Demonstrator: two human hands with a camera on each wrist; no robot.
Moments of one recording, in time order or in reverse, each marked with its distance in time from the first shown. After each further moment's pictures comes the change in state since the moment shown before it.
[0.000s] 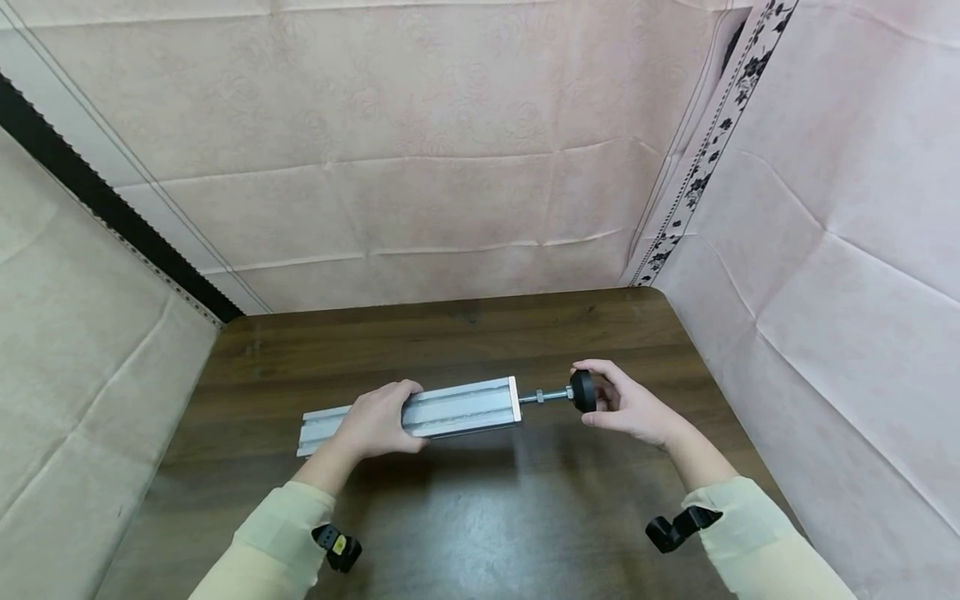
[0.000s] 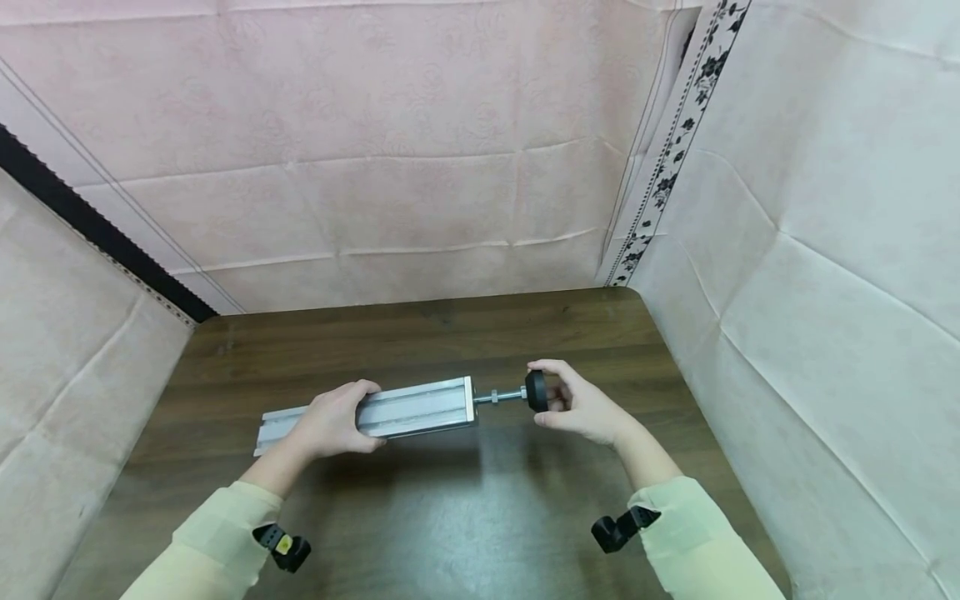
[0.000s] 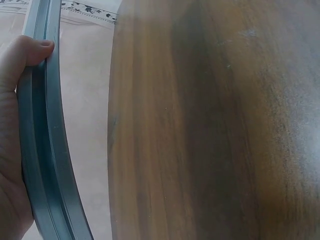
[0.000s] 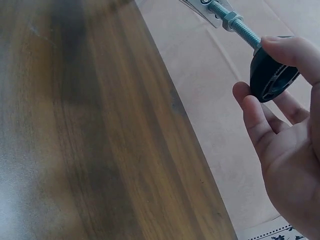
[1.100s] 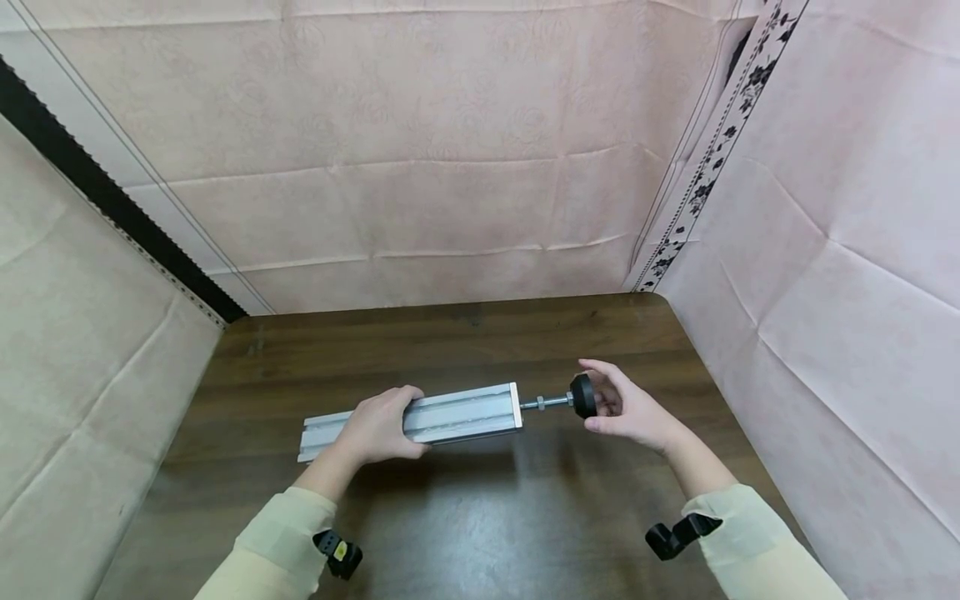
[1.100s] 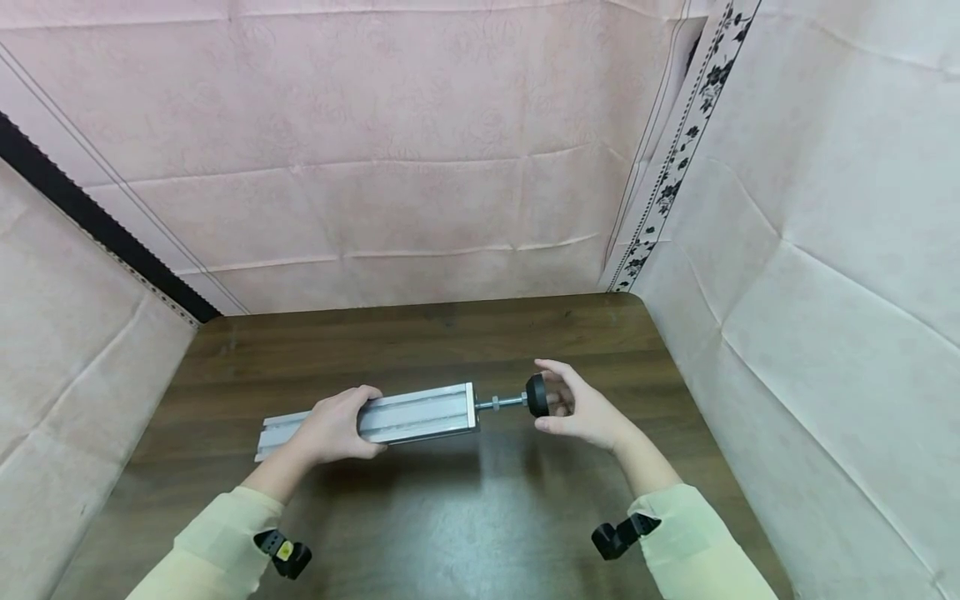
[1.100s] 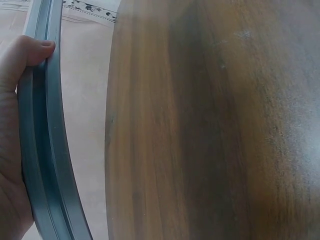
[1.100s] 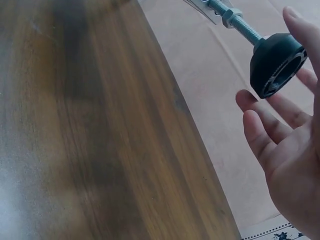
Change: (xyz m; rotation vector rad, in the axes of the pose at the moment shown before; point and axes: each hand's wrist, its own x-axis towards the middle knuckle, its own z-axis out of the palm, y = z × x) left_hand -0.006 -0.003 0.005 -0.025 0.011 -0.016; right_hand 0.002 0.004 0.002 -0.015 0.039 0.002
